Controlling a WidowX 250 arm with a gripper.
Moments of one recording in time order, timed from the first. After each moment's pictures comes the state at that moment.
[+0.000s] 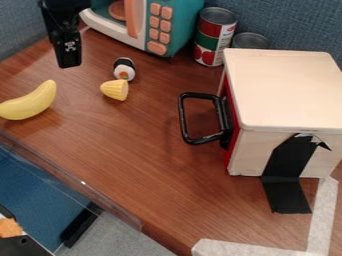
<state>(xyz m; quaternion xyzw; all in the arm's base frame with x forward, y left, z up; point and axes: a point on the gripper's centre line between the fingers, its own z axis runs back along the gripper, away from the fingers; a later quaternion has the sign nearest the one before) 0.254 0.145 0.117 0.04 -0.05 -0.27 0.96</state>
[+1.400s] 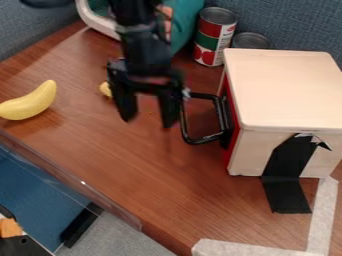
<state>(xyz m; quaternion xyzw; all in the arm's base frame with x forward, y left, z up) 0.254 0.003 0.082 -0.14 0.00 0.06 0.99</state>
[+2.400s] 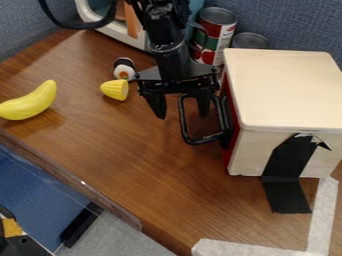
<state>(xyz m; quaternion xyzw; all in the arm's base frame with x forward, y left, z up) 0.311 0.001 0.062 -0.12 -0.12 0.24 0.96</state>
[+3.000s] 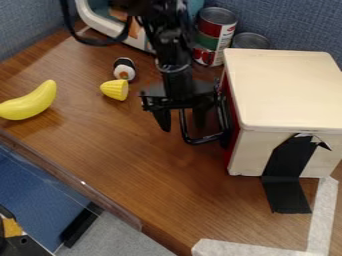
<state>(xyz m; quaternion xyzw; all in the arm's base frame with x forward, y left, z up) 0.318 -0.001 0.031 -0.10 -0.10 0.26 0.96</state>
